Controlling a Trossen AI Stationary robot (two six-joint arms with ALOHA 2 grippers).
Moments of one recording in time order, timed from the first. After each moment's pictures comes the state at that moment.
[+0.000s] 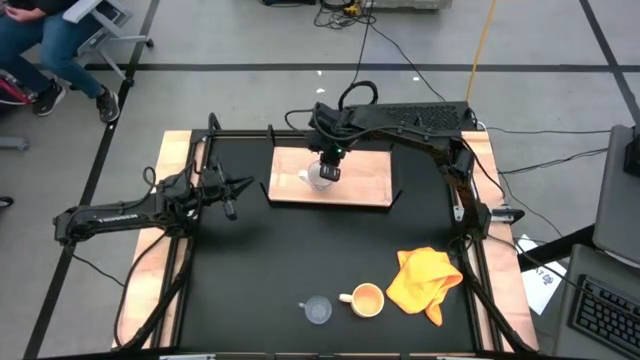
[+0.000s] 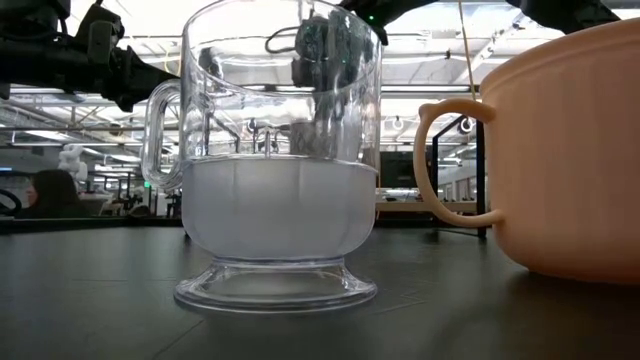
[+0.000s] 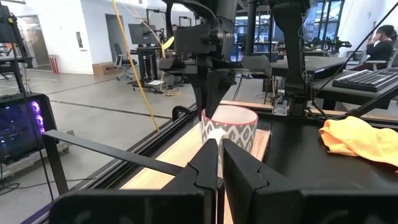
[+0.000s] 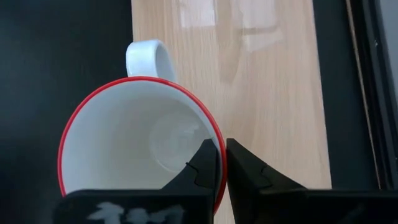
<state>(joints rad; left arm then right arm) 0.25 0.32 0.12 0.23 -0.11 0.02 -0.40 2.10 2.03 -1.06 -0.19 -0.22</state>
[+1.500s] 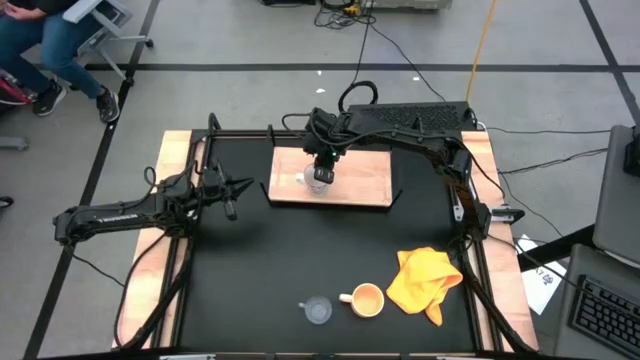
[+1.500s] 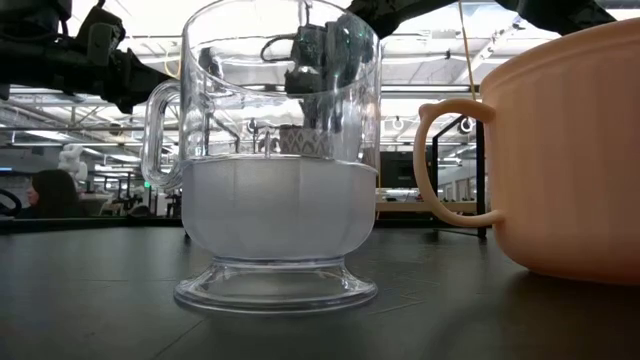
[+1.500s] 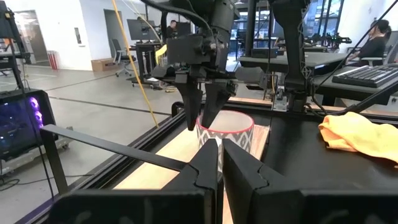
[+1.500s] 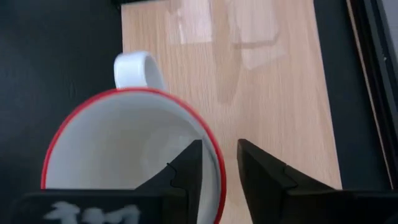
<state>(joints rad) 0.25 0.32 0.12 0.21 -0.10 0.02 -0.39 2.12 1.96 -0.93 -0.18 -0.20</state>
